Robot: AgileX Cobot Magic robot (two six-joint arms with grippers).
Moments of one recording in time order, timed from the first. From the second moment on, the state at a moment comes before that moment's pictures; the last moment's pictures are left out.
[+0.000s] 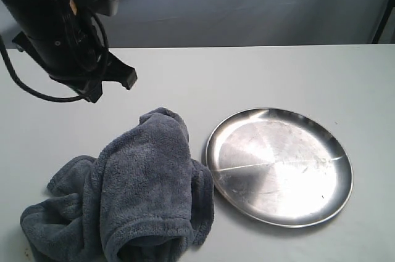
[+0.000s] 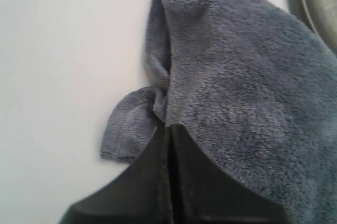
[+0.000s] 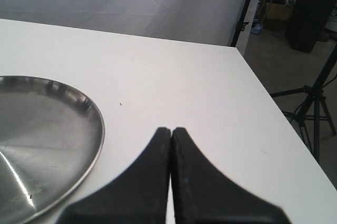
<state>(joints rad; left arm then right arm) -0.50 1.70 -1.46 0.06 1.22 -0.08 -0.15 0.00 0.00 0.01 0.32 -0.19</state>
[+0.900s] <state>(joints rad) -0.65 1.29 -0.88 -0.06 1.22 -0.14 -0.15 0.00 0.00 0.01 0.32 -0.19</state>
